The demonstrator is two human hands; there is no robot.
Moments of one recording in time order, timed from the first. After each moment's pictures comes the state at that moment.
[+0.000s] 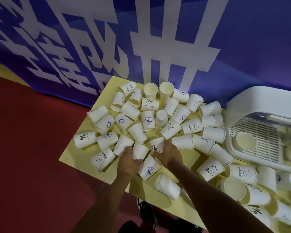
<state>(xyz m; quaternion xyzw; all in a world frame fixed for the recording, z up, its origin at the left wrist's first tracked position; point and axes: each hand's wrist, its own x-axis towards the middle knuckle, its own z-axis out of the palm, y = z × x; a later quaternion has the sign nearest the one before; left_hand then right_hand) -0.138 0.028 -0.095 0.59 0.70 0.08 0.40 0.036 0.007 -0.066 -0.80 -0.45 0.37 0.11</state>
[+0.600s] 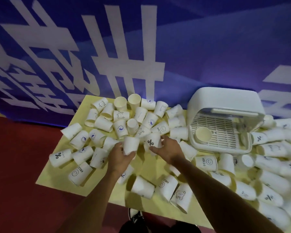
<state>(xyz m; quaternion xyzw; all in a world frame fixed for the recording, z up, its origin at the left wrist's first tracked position) -0.067 0.025 -0.044 0.62 0.63 0.18 0.43 0.141 -0.040 -0.013 -0.80 -0.44 0.35 0.21</state>
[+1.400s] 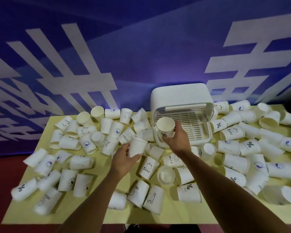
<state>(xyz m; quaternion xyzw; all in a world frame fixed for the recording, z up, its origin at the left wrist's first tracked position) 0.077 -0.015 -0.029 0.71 0.52 0.10 0.46 0.299 -0.115 -0.012 -0.82 -0.29 0.24 0.44</state>
